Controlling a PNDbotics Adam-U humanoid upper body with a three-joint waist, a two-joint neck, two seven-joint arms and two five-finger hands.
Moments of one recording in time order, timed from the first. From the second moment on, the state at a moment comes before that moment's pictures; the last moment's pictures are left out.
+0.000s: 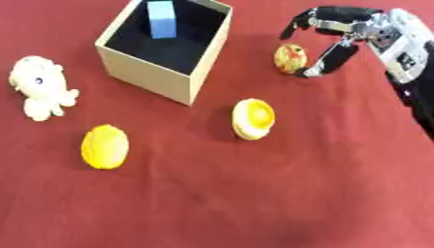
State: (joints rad) left arm -0.56 0.47 0.04 -1.98 -0.08 -0.24 0.42; right arm -1.02 -0.62 0.25 -0.97 0.67 -0.42 0.50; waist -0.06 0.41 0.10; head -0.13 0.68
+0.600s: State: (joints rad) left arm -0.56 0.47 0.04 -1.98 -0.07 -0.24 0.42; right arm -1.02 -0.61 0.25 -0.96 0.68 -0.42 0.42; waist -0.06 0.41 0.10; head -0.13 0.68
